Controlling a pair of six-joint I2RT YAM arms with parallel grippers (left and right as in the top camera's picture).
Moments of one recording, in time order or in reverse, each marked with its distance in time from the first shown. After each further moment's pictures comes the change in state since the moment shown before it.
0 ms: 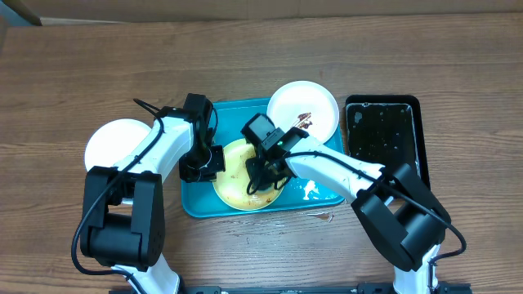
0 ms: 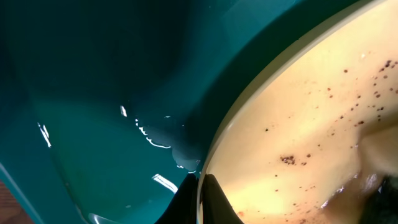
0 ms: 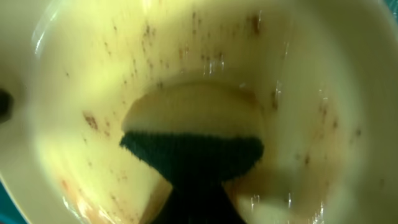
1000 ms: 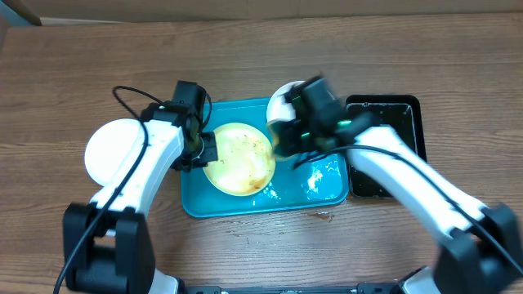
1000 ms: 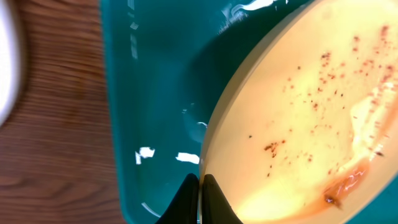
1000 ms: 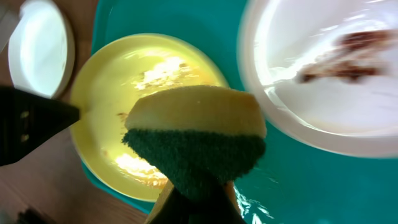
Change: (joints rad) left arm 0.005 -0.174 0.044 -0.017 -0.135 -0.017; right arm -0.245 -0.356 -0.026 -0.027 -0.126 -0.013
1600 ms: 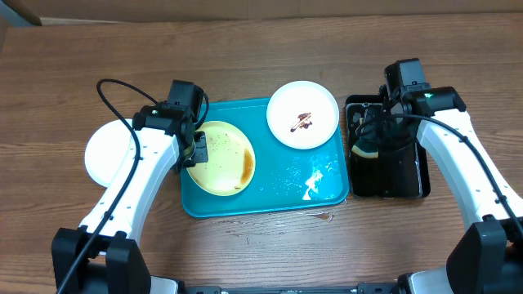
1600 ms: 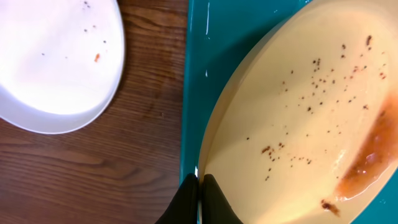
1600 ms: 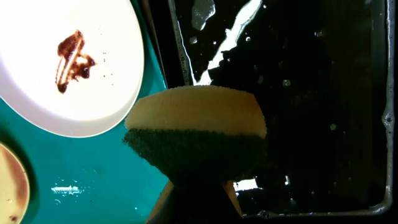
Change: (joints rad) left arm -0.014 -0.087 0.011 -0.061 -0.200 -0.002; right arm -0.392 -0.021 0.001 -0.299 0.172 -0.031
